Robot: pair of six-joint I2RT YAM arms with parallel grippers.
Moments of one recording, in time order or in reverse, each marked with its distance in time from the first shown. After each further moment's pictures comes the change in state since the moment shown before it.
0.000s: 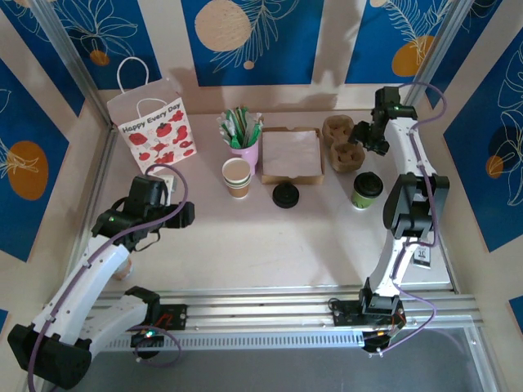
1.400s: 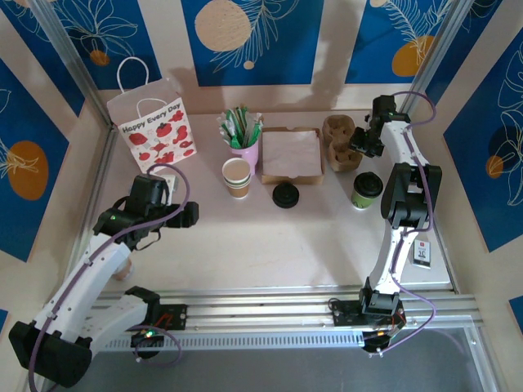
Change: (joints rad) left arm 0.000 0.014 -0.002 0.011 -0.001 0.019; right arm -0.034 0.117 -0.013 0.112 -0.109 -0.047
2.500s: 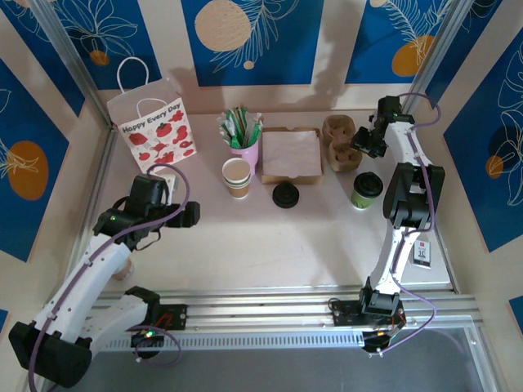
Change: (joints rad) left arm 0.000 -0.003 -0.003 0.008 0.000 0.003; right arm -0.027 0.000 -0.011 0.022 -0.039 0.014
